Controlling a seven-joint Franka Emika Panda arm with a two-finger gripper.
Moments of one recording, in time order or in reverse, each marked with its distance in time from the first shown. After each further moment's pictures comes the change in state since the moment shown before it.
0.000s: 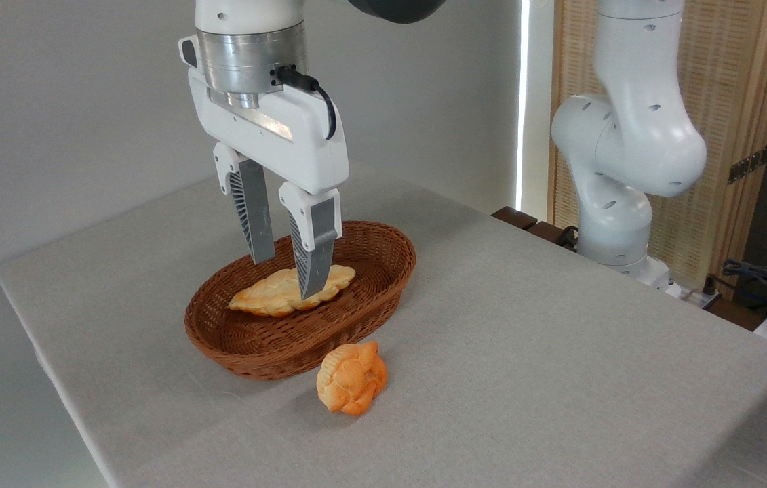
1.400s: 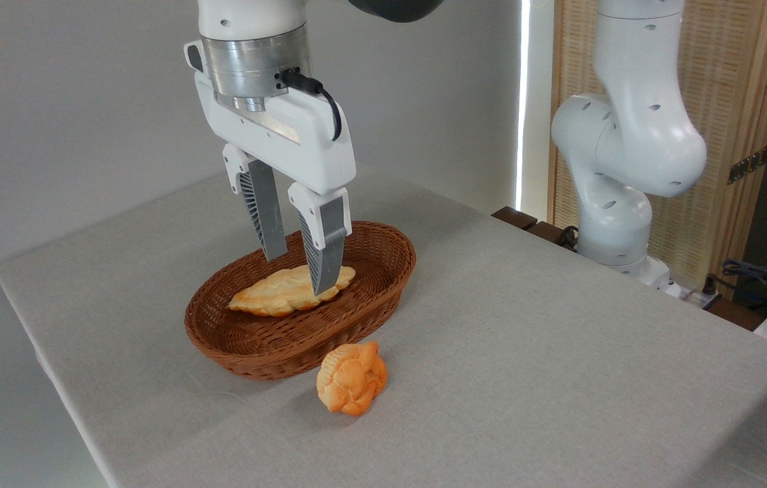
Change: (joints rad) arm 0.000 -0.001 -0.002 0.000 0.000 -0.052 -0.001
